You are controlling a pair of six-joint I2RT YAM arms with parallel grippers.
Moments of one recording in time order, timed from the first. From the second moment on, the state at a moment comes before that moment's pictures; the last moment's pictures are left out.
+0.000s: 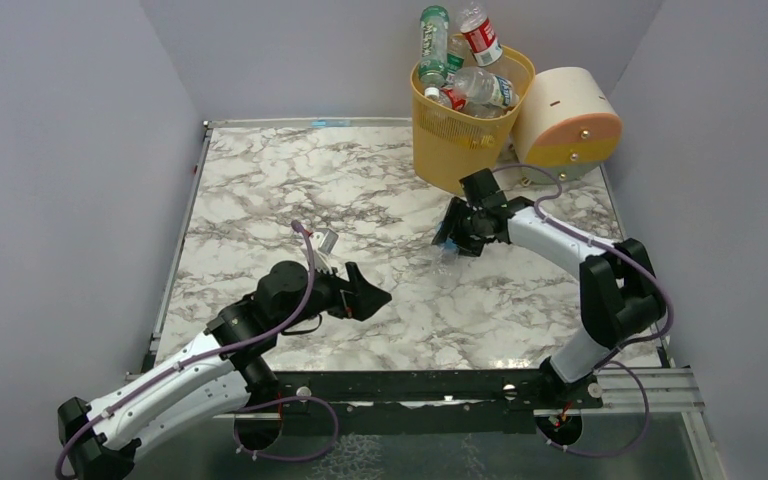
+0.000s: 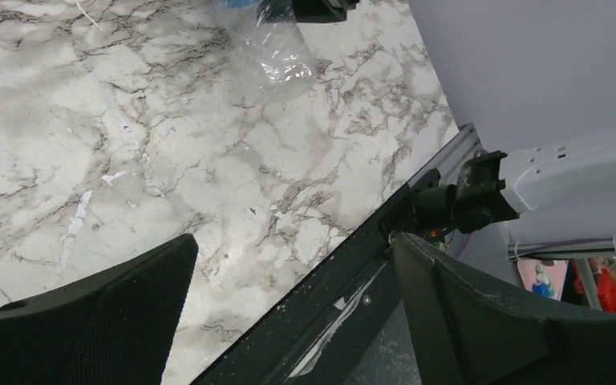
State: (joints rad) left arm -0.88 0.61 0.53 -0.26 0.06 -0.75; right arm 0.46 1.66 1.08 -0.46 -0.08 0.82
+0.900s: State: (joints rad) left arm -0.88 0.67 0.55 -0.25 0.06 -0.74; right arm 0.44 1.38 1.67 -0.69 0.04 0.62
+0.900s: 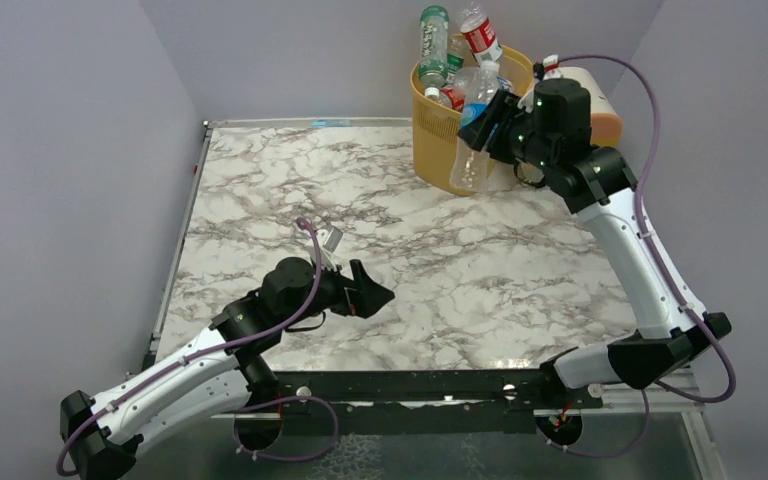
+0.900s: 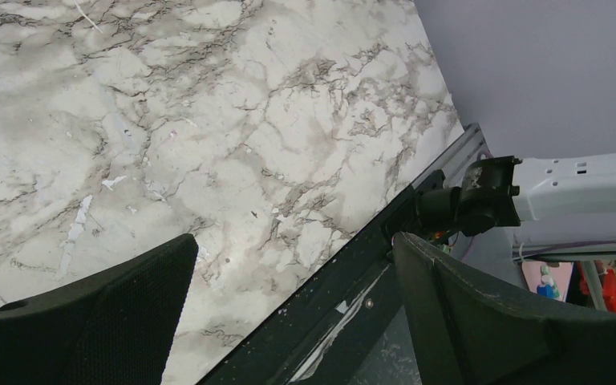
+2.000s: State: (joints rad) left arm -0.88 0.70 0.65 -0.31 0.05 -0.72; right arm 0.03 1.98 2.16 -0.38 -0.23 0.63
